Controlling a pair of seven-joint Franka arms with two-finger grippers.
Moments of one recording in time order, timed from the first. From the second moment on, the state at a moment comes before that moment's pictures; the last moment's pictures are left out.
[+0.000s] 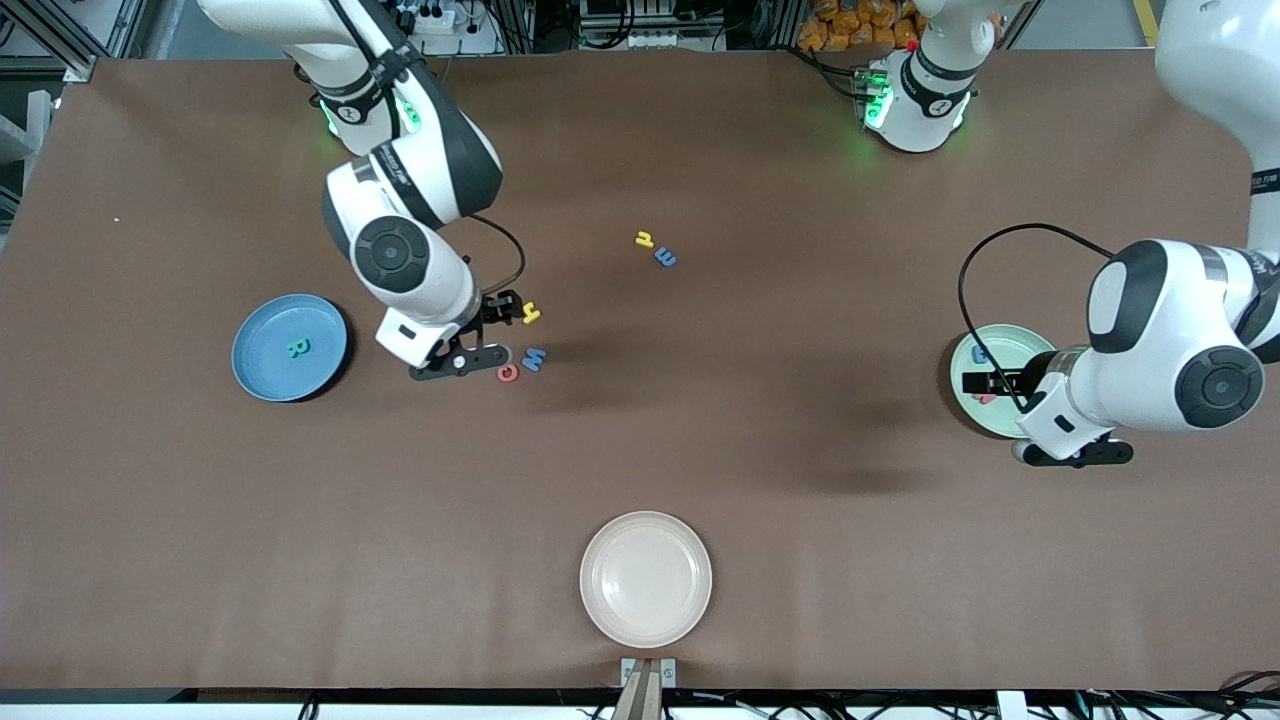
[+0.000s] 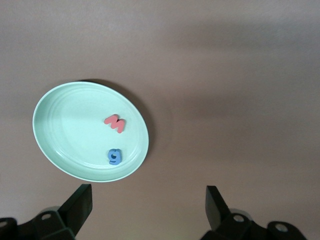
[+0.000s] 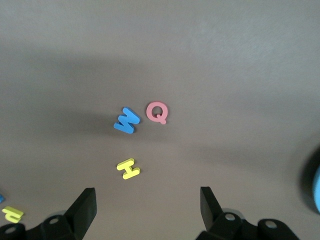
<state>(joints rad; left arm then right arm) 0.26 0.49 -0.42 -1.55 0.16 1.70 -0.20 0.45 0.32 0.06 -1.88 0.05 2.00 0.28</state>
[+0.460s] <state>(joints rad) 0.25 0.46 -0.46 -1.53 0.12 1.69 -0.23 0.45 0.29 0.13 -2.17 0.05 2.37 0.29</state>
